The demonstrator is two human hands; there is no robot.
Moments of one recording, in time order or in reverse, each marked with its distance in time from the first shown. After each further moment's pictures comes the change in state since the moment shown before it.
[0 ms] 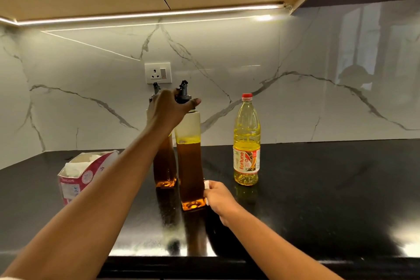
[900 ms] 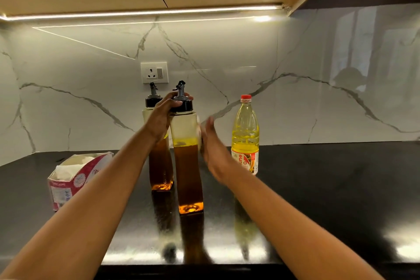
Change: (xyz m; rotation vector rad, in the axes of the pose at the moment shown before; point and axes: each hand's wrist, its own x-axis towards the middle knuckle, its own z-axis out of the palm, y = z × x) left_hand -0.005 -0.017 0.007 -1.088 -0.348 -0.117; right_hand -0.012 -0.105 -0.026 0.188 -0.258 -0.427
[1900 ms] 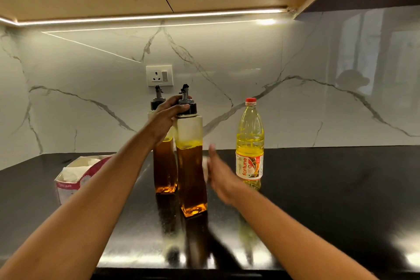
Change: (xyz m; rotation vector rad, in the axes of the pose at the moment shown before) left_hand 0.000 0.006 -0.010 0.152 0.015 -0.068; right_hand -0.006 0.046 -0.004 0.072 0.022 0.211
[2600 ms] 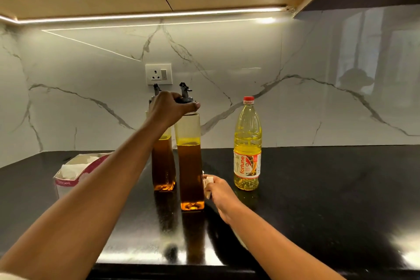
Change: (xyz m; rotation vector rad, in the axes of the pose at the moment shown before) left_hand 0.014 0.013 0.012 0.869 0.275 0.058; right_hand 0.003 0.054 -0.004 -0.062 0.303 0.158
